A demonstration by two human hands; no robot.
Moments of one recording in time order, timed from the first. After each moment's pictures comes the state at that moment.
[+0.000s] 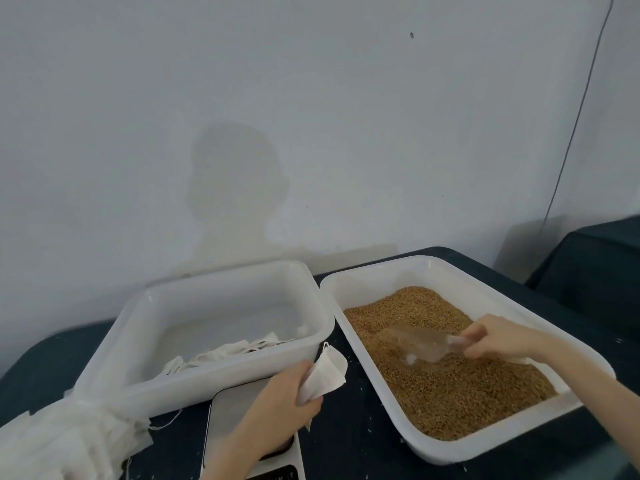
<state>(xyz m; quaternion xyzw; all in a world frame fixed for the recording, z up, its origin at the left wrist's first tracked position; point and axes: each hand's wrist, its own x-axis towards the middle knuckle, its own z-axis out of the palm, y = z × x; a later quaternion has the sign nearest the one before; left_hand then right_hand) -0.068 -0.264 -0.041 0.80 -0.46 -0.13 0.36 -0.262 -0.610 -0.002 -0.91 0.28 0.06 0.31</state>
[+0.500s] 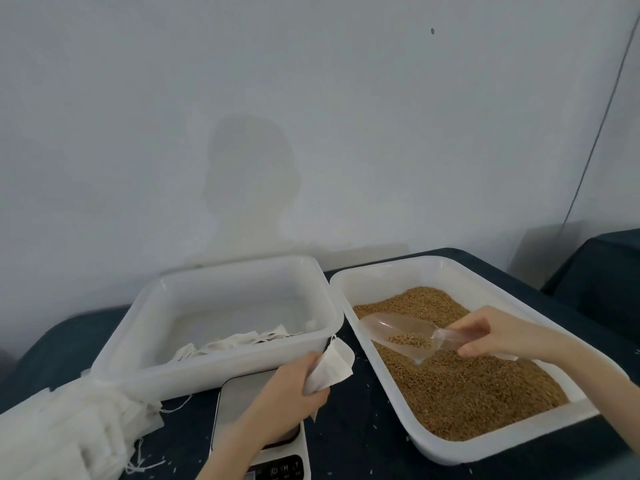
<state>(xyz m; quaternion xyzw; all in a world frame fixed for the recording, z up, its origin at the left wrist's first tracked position) -0.069 -0.262 -0.036 0.81 -0.45 -0.13 0.36 -0.259 -0.573 0.029 -0.92 0.14 0.03 0.37</state>
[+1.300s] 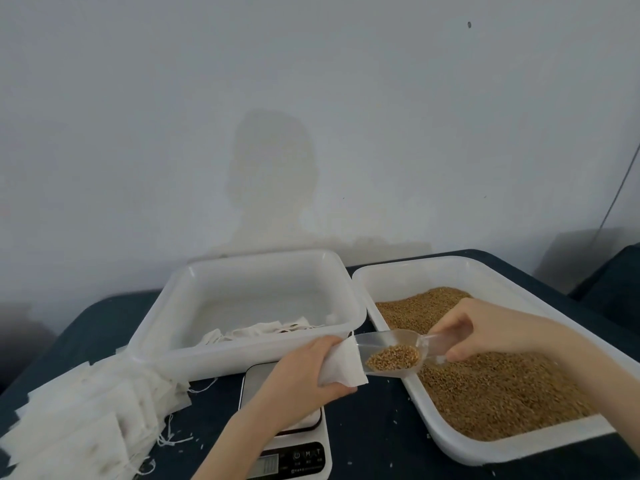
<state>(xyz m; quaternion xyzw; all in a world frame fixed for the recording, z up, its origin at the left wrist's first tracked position) -0.073 -0.242 -0.014 0.83 -0.47 -0.06 0.29 -0.223 -0.512 0.064 -0.93 0.07 0.10 0.35</state>
